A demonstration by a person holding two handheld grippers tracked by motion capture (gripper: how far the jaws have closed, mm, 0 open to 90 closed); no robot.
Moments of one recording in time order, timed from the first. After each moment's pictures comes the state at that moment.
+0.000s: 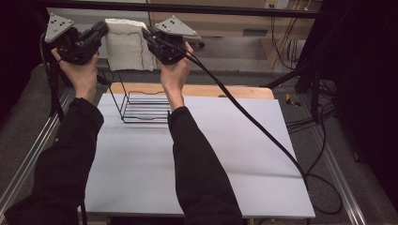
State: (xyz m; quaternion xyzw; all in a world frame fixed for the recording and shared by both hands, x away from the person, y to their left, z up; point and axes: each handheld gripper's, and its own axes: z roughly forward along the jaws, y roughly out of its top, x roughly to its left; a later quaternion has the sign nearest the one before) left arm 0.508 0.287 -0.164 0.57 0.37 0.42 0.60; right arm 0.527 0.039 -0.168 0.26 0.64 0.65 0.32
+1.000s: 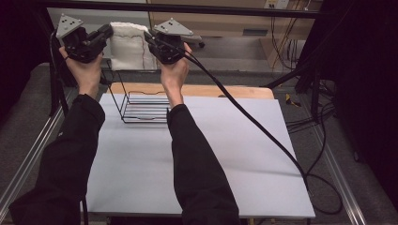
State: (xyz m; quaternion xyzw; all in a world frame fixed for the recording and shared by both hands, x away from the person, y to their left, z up) left arm 0.531 0.285 -0.177 0.60 0.38 0.40 0.58; right arm 0.547 0.041 -0.182 0.27 0.66 0.62 0.32
